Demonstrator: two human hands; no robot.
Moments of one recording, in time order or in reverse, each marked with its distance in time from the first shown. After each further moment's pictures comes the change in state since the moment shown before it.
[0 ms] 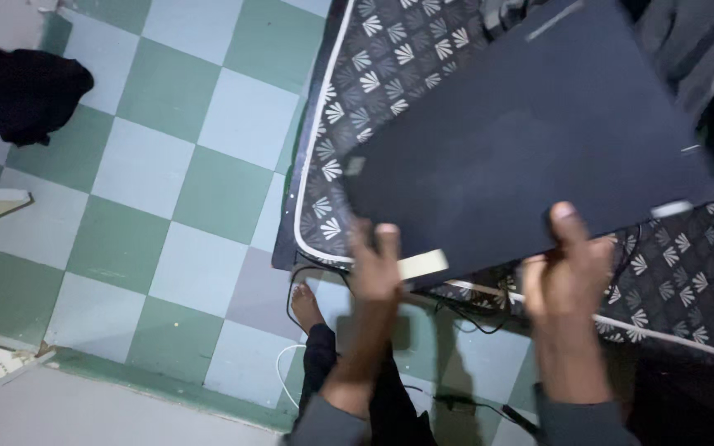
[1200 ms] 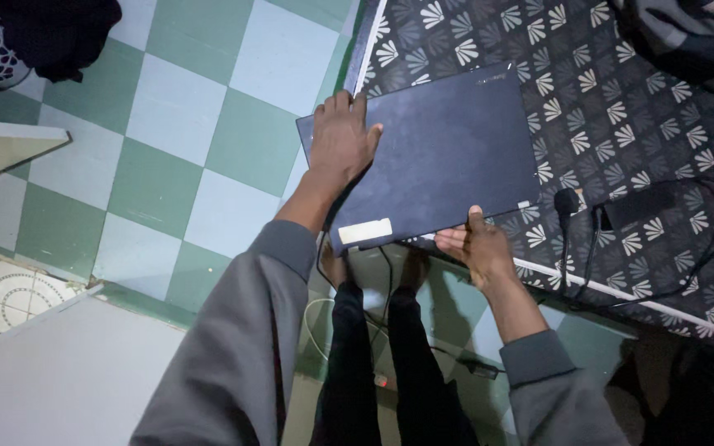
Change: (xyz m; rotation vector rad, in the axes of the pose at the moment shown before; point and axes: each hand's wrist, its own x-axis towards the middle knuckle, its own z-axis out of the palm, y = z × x) left_hand 0.205 -0.008 -0.080 0.952 0.063 0.931; right_hand -0.021 0.196 -0.031 -0.585 0.021 0.886
